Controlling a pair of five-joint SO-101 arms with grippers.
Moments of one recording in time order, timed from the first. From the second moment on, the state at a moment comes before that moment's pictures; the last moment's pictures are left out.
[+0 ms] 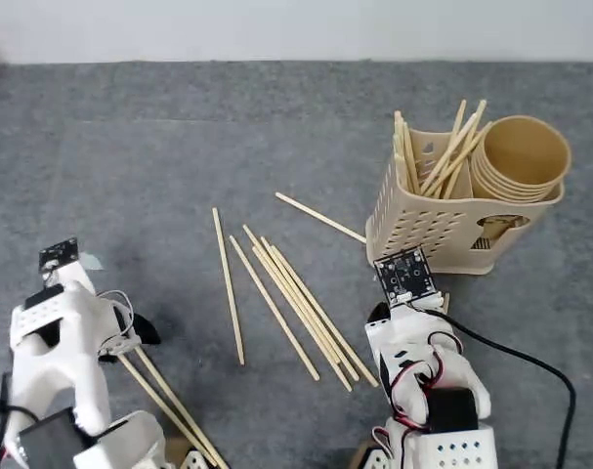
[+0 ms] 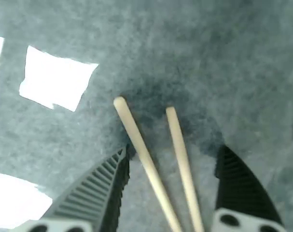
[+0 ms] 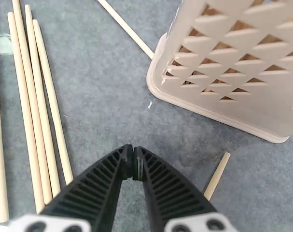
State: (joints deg) left arm -31.6 -10.9 57.6 59.0 4.0; right arm -8.4 -93.4 85.5 62.6 12.8
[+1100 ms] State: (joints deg) left arm -1.2 -9.8 40.0 48.7 32.3; right arm -8.4 -93.4 85.5 62.6 12.8
